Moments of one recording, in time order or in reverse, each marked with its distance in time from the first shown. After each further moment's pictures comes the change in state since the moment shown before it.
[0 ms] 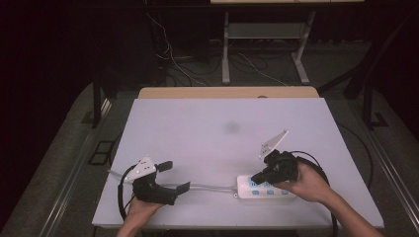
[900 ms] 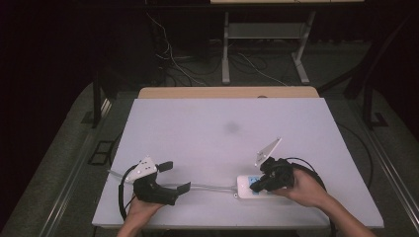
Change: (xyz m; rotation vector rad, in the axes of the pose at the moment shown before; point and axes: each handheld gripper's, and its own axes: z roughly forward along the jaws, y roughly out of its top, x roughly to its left) left arm 0.000 0.000 0.001 0.012 0.000 0.006; right arm 0.001 -0.010 0.023 0.059 0.045 0.001
